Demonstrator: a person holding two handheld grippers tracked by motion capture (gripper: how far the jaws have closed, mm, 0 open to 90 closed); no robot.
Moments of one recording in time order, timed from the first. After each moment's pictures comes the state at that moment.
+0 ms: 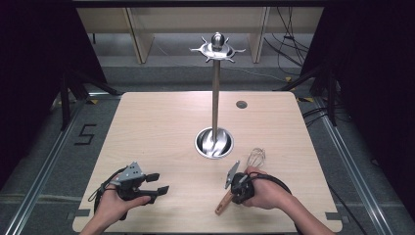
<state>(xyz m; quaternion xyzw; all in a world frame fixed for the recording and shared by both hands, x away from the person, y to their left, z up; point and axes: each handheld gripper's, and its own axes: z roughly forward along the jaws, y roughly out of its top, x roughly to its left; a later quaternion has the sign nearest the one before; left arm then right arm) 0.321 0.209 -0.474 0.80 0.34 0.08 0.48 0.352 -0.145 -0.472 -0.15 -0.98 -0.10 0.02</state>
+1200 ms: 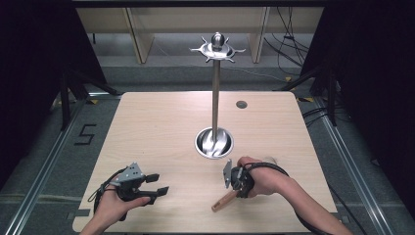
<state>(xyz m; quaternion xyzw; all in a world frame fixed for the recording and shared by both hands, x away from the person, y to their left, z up) 0.321 0.208 -0.476 0.80 0.34 0.08 0.48 0.381 -0.141 -0.466 0.04 -1.00 -0.04 -0.02</state>
